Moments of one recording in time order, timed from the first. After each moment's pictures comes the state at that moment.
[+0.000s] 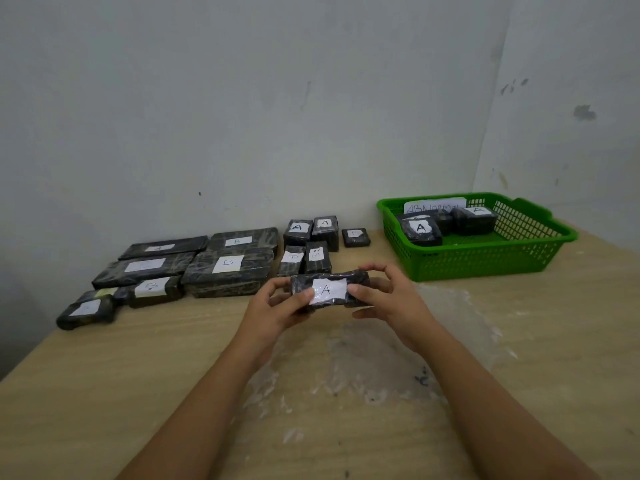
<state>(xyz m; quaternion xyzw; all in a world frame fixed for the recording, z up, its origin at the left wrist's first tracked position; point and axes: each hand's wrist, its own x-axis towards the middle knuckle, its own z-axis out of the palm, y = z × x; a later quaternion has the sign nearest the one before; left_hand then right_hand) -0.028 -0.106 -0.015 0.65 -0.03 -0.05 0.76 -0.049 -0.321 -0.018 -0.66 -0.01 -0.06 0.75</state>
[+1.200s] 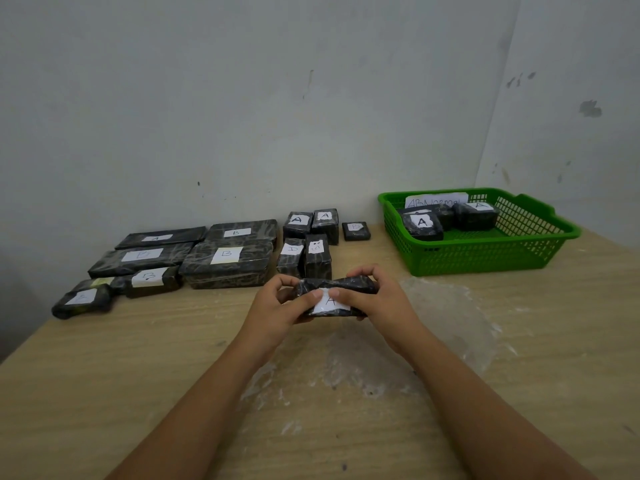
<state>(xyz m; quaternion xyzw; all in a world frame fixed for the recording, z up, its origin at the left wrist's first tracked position) -0.033 -0.111 -0.020 0.70 -0.07 -0.03 0.71 -0.055 -0.302 -0.021 -0.72 0.00 -0.08 0.69</state>
